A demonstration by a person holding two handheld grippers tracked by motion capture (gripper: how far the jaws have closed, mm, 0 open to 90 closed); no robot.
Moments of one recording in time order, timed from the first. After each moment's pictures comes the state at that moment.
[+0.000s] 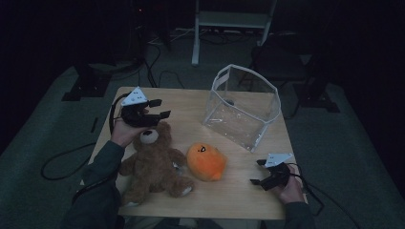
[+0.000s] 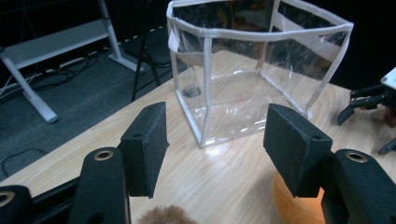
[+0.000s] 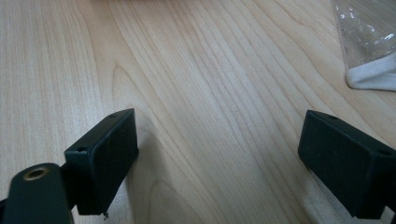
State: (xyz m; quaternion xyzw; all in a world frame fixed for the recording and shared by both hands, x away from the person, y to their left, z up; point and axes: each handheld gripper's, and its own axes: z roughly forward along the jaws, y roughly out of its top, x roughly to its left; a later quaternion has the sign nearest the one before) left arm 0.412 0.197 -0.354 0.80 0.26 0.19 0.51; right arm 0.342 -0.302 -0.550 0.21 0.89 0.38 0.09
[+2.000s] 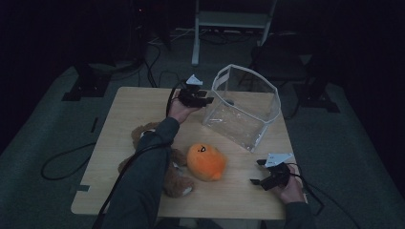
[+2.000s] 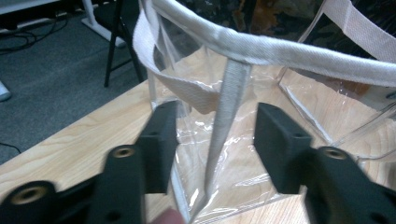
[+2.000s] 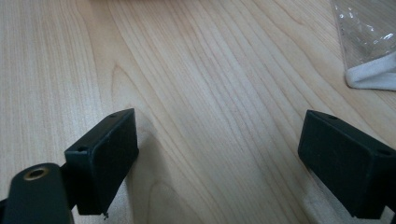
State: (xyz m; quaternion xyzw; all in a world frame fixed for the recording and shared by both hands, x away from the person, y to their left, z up) left arm 0.538 0.050 -0.409 0.82 0.29 0.14 0.47; right arm 0.342 -0.303 -0.550 0.21 0.89 0.38 0.09
